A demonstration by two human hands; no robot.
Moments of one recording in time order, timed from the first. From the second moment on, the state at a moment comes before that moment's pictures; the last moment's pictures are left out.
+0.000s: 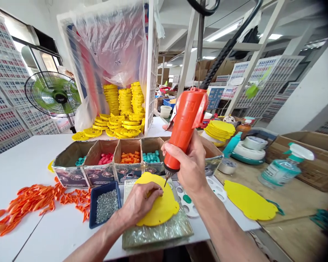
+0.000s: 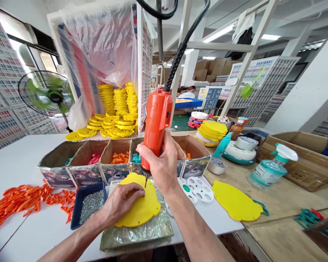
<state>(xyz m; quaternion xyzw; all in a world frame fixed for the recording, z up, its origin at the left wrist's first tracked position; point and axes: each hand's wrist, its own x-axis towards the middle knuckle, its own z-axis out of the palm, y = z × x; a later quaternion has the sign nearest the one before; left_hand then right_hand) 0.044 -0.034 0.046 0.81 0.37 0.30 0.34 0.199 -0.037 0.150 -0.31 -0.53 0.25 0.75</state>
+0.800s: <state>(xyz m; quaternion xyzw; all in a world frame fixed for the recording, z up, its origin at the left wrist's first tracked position) 0.045 -0.035 0.047 0.80 0.38 0.30 0.34 0.193 -0.041 0.138 -0.31 -0.54 0.29 0.73</state>
